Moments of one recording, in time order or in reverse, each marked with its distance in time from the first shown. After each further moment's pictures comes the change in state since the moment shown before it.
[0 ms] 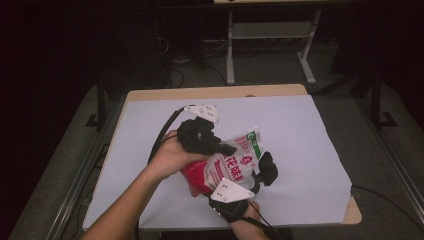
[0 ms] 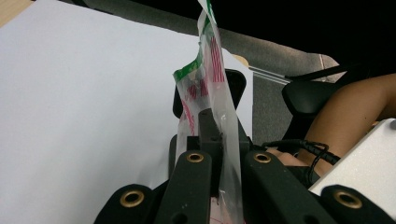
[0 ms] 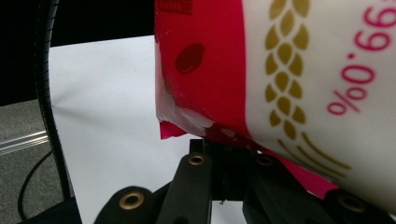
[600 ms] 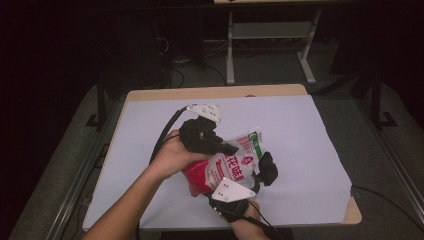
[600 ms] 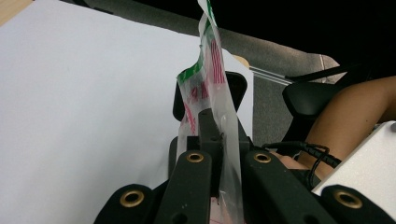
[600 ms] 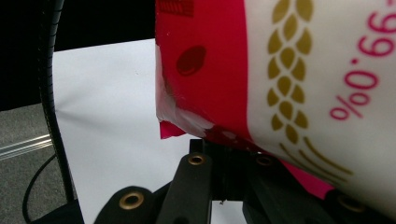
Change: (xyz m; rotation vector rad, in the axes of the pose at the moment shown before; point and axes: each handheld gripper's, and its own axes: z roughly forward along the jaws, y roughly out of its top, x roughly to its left) left arm 0.000 0.002 0.003 0.005 0.000 -0.004; right arm -0.001 0.000 -0.001 -0.009 0.009 0.016
